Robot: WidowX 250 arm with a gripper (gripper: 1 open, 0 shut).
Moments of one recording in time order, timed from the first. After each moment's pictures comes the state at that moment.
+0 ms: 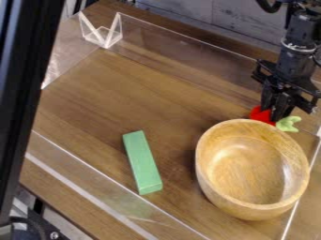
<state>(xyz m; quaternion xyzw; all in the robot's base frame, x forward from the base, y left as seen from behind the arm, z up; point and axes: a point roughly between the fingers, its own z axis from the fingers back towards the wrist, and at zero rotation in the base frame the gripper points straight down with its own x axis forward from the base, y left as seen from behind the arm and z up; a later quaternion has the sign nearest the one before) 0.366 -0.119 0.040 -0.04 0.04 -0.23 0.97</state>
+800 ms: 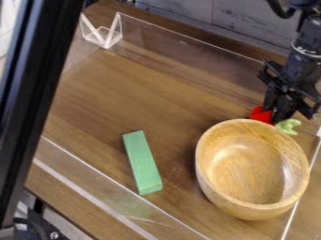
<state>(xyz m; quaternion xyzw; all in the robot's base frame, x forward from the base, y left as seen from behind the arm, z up) 0.369 -0.125 0.035 0.01 0.05 -0.25 0.97</state>
